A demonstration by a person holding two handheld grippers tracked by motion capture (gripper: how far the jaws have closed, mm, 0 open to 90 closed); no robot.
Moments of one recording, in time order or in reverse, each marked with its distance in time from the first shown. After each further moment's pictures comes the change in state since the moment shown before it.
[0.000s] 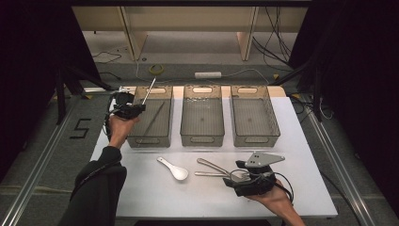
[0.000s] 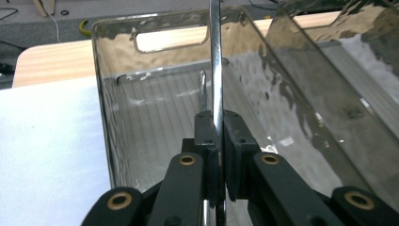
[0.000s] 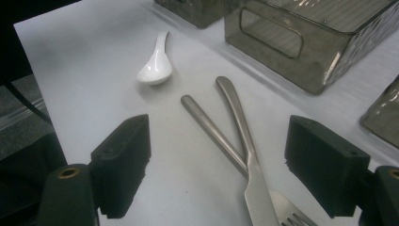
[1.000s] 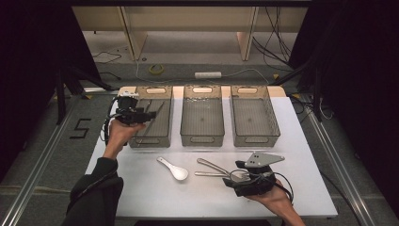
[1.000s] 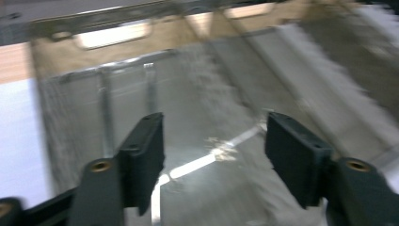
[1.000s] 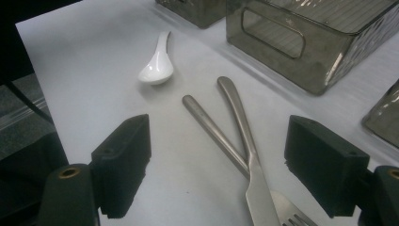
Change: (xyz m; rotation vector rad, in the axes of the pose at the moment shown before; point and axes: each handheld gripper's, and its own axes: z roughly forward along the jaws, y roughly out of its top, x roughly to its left) left arm -0.031 -0.009 -0.033 0.000 -0.168 0.086; right arm 0.000 0.000 0.000 0.000 0.002 -0.001
